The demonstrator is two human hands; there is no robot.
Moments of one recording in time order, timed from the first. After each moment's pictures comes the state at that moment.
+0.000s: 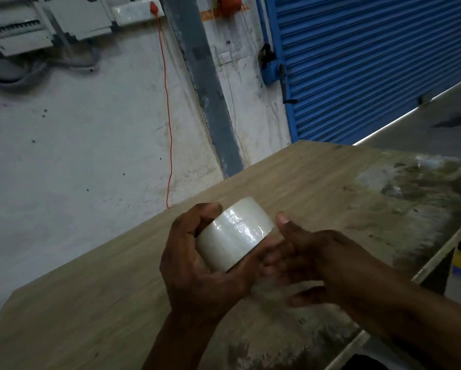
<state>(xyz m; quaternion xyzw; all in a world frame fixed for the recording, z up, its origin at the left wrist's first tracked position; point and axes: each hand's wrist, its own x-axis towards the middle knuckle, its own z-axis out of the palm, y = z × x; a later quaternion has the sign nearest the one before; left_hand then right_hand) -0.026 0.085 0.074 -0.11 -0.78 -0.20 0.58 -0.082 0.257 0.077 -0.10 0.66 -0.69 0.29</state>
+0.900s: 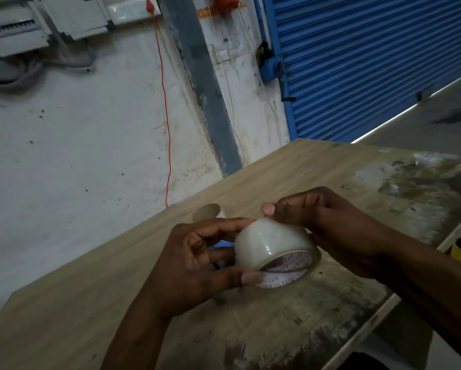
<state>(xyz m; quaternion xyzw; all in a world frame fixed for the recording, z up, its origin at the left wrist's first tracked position) -0.030 0.048 0.089 -0.16 -0.83 -0.52 0.14 -0.125 0.266 0.092 -0.34 0.62 -0.68 0.18</state>
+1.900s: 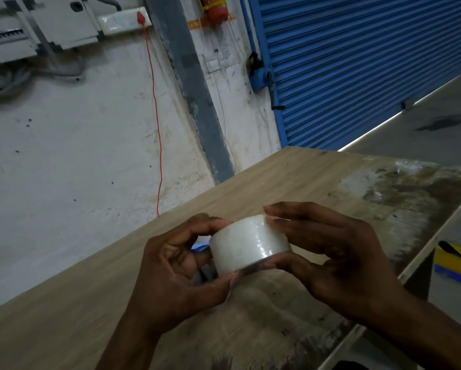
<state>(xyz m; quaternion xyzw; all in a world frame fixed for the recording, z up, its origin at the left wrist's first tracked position) -0.032 0.052 0.086 -0.17 -0.81 -0.51 0.24 -0.110 0.284 0.050 -0.42 0.65 -0.57 -0.27</state>
